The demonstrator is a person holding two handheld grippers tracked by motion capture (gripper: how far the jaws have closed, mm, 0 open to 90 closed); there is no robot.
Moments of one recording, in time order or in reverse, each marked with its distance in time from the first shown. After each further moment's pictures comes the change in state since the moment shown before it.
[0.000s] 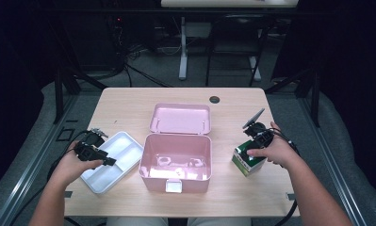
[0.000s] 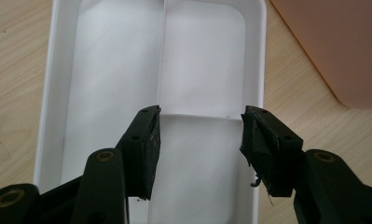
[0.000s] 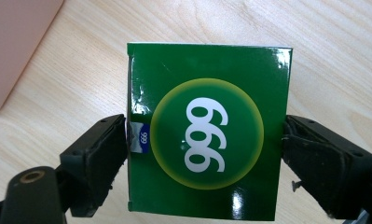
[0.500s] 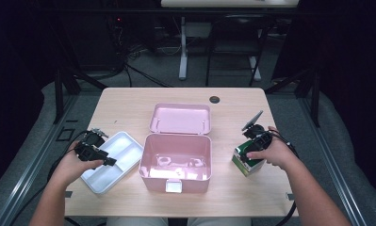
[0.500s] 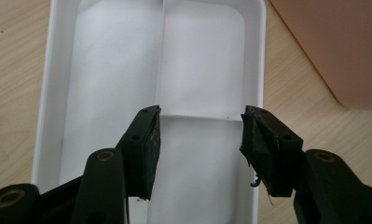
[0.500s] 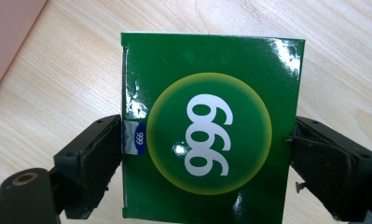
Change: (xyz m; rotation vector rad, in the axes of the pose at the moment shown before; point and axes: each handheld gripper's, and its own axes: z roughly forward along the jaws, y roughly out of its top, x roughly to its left) left arm 0.000 0.000 0.001 -0.001 -0.002 0.001; right arm 0.001 -0.001 0.008 0.017 -0.012 -0.005
